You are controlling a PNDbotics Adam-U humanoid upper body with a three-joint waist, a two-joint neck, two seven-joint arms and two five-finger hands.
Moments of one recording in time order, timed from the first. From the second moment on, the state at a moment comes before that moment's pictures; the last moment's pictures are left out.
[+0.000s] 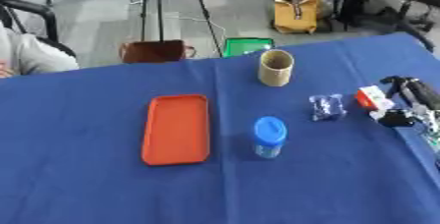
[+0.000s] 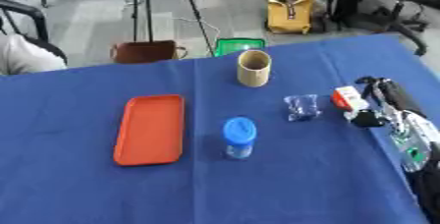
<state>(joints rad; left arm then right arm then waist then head) -0.14 0.37 0.23 -1.92 0.12 -0.01 -0.06 -0.54 -0.57 -0.09 -0.92 0.81 -0.05 -0.04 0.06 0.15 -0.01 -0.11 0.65</state>
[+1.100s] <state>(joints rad) -0.14 0.37 0.23 -1.92 0.12 -0.01 -0.06 -0.53 -0.57 -0.09 -0.98 0.83 -0.05 -0.11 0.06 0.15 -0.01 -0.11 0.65</state>
